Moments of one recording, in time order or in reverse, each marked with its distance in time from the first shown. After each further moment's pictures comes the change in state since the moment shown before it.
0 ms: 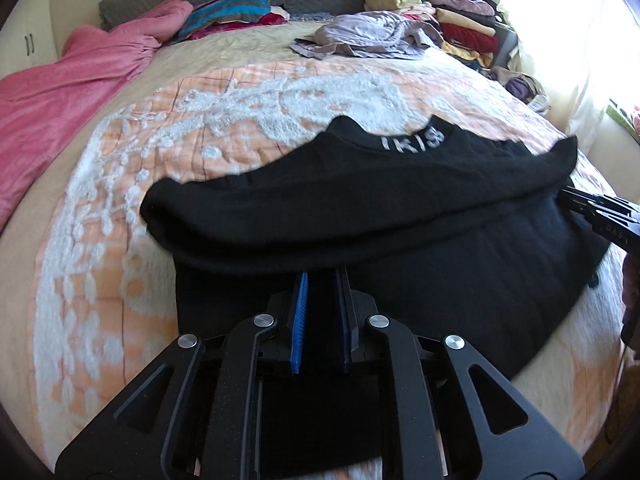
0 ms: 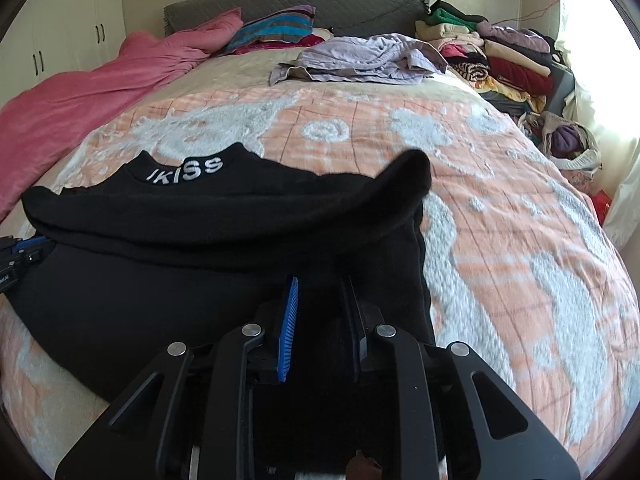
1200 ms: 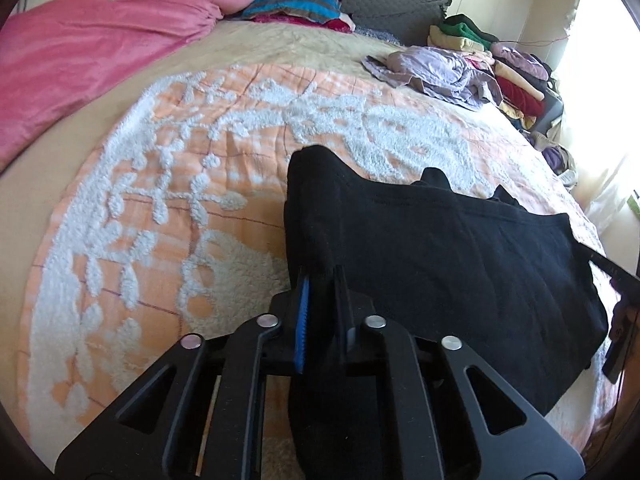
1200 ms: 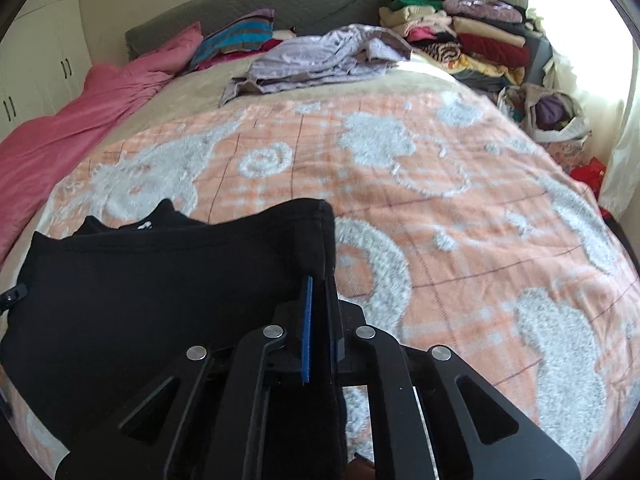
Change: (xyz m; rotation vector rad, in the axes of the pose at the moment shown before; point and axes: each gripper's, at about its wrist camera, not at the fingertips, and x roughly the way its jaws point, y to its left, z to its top) left arm -0.006 0.070 0.006 -0.254 -0.039 0.014; right arm 0.030 -0.060 0.041 0.137 -0.006 -0.033
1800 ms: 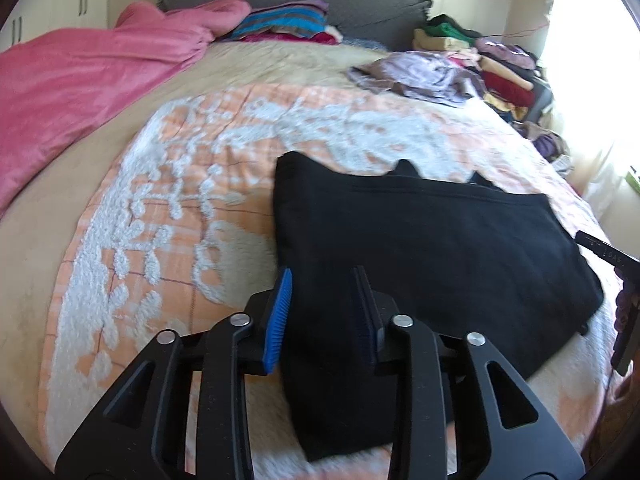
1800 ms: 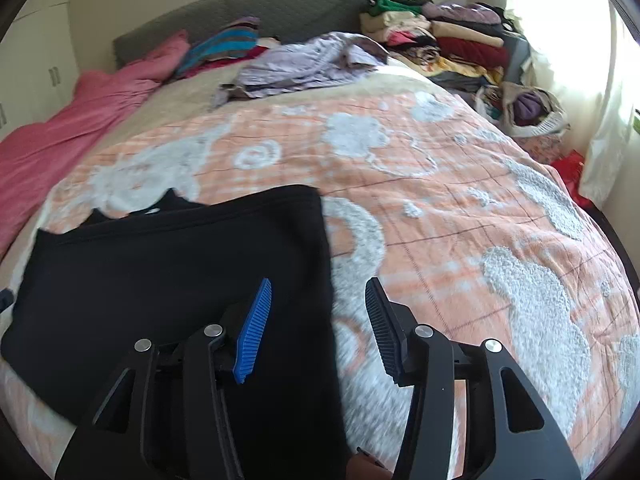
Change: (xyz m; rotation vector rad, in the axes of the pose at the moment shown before) left arm -0.040 -0.022 -0.021 0.079 -0.048 0.006; right arm -0.042 0.005 -0.031 0.022 -0.017 -0.018
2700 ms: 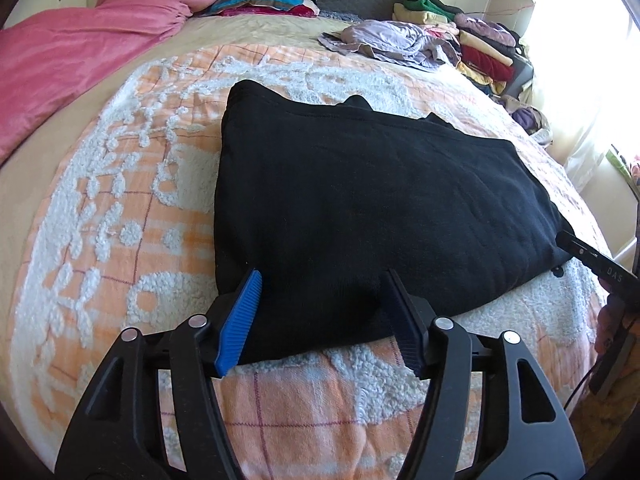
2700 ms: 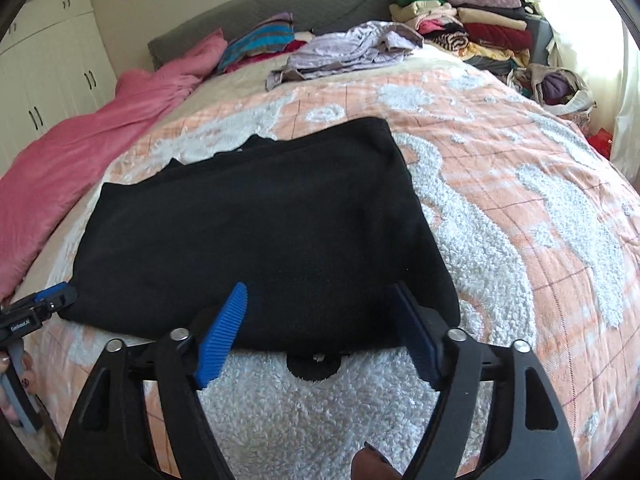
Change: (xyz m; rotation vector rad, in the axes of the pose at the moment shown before) left arm -0.013 -0.026 -0.052 0.001 0.097 -0.068; right arm -0.046 0.033 -0.069 0.030 0.009 0.143
